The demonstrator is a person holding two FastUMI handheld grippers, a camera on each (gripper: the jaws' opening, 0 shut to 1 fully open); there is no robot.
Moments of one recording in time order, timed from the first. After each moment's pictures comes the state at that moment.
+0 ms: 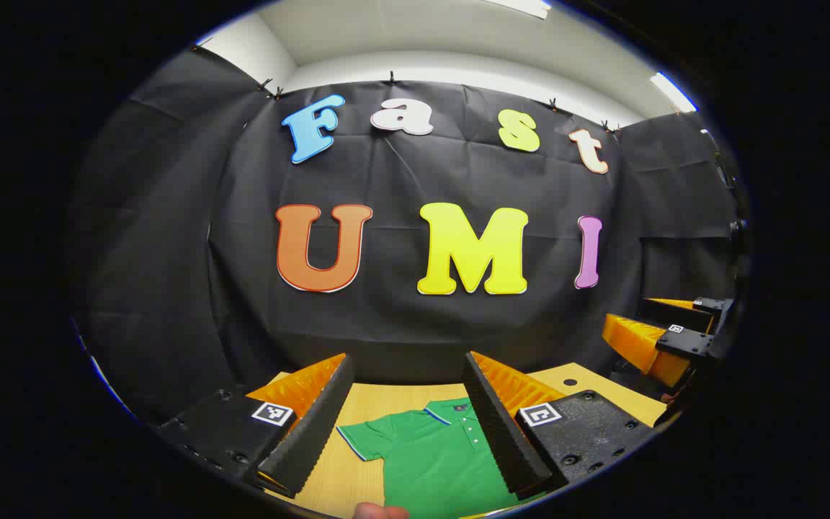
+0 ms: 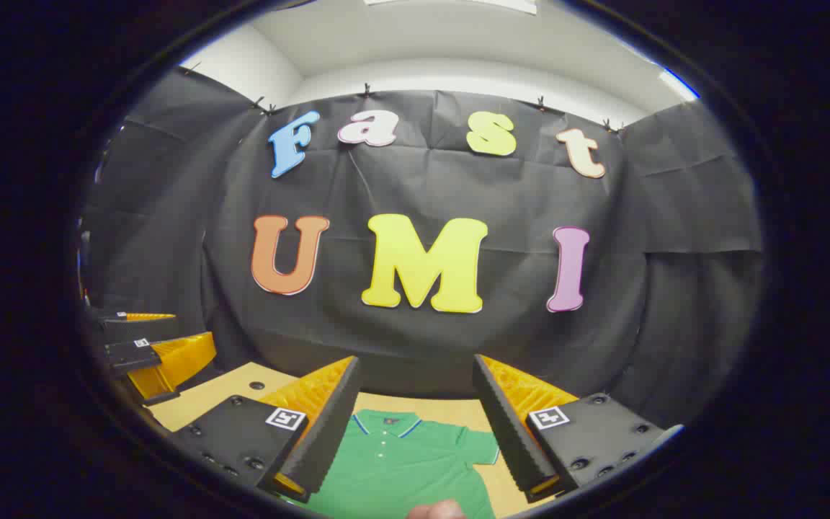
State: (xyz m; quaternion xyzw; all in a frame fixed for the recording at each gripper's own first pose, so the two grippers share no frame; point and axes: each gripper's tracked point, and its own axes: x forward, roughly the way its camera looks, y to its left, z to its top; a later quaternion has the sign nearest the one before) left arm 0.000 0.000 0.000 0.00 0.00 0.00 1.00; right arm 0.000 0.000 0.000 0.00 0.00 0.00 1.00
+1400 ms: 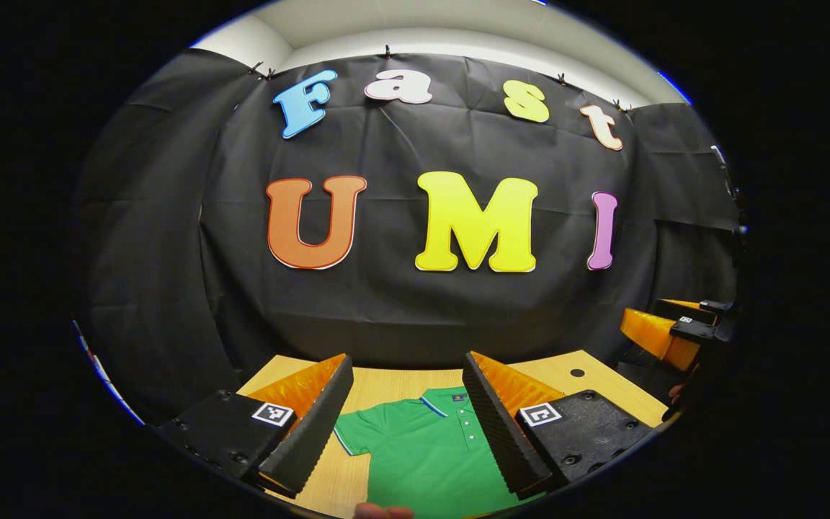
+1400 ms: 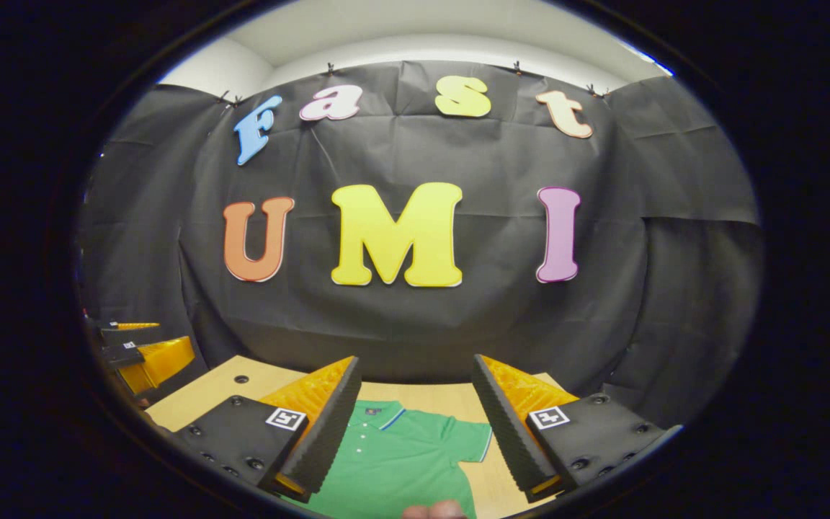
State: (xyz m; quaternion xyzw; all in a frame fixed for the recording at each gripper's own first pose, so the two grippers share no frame) left arm 0.047 -0.028 -0.024 -0.01 0.06 0.02 1.00; right arm 0.065 -0.067 -0.027 0.04 0.07 -0.01 1.00
